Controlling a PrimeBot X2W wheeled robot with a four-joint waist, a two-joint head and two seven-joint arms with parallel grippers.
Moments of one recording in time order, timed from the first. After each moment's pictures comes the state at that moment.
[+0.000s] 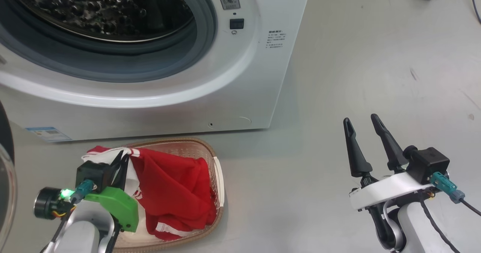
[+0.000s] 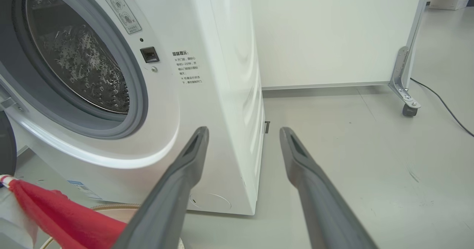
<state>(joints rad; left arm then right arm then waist) -0.23 0.14 -0.19 0.42 -0.21 -0.08 -0.08 -0.12 -0.13 0.26 0.15 0.44 0.12 -0.25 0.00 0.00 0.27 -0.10</state>
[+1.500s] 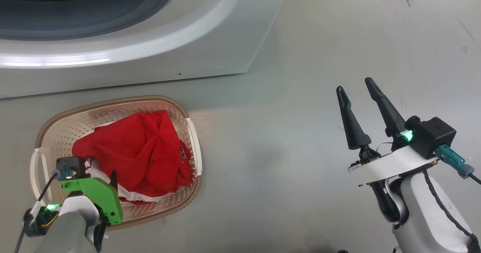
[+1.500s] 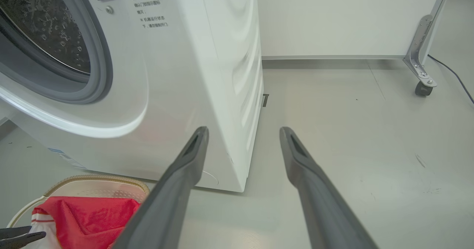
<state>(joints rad) -0.47 0.10 -0.09 0.97 -0.33 -0.05 0.02 -0.24 -0.15 0.27 0.11 0.41 0.12 -0.25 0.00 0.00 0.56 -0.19</state>
